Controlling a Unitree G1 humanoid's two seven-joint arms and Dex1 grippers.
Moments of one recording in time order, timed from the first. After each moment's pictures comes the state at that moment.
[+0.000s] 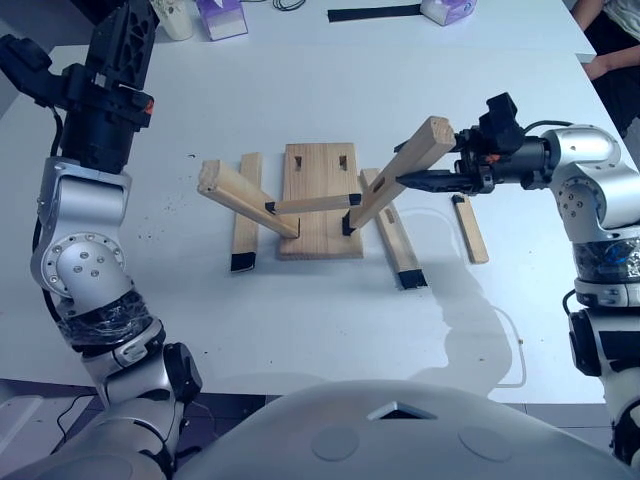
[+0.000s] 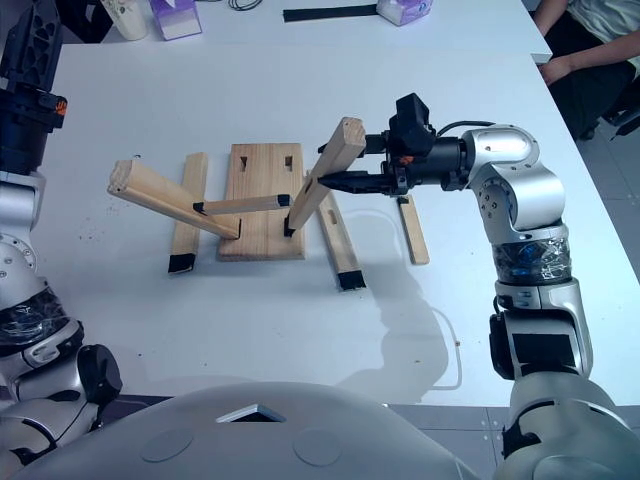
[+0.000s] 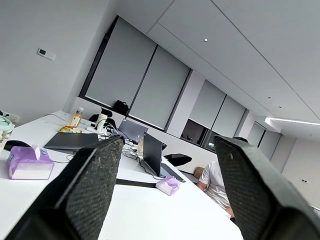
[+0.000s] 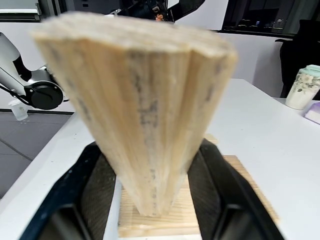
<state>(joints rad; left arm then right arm) -0.27 0.38 0.50 -0.34 -1.04 0.48 -0.27 -0.50 -0.60 0.08 0.04 0.57 0.39 1.39</state>
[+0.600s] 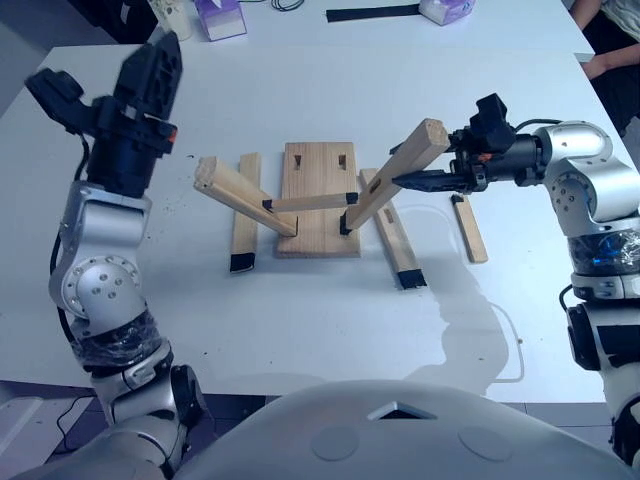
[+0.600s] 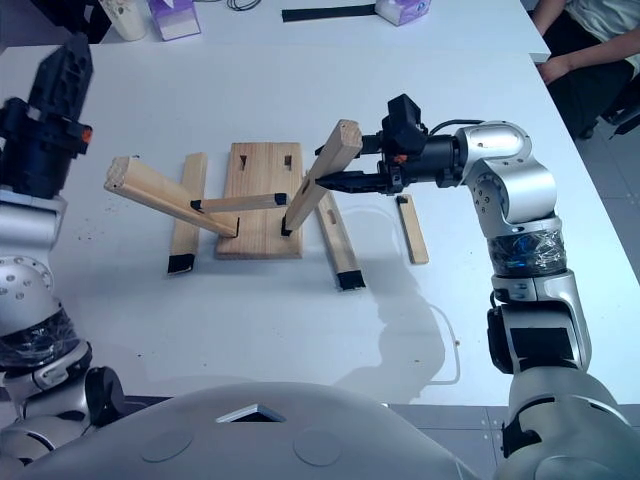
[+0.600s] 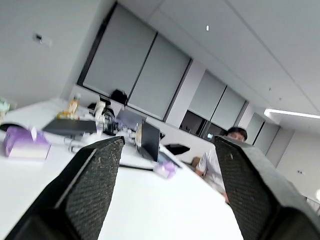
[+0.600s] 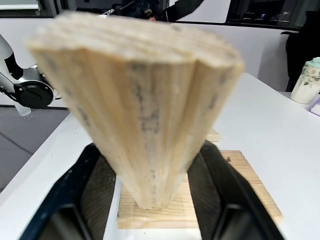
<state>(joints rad) -0.12 0.35 0.44 -0.44 -1.04 0.48 -0.27 -0.56 -0.60 0.12 0.09 0.53 0.35 1.41</state>
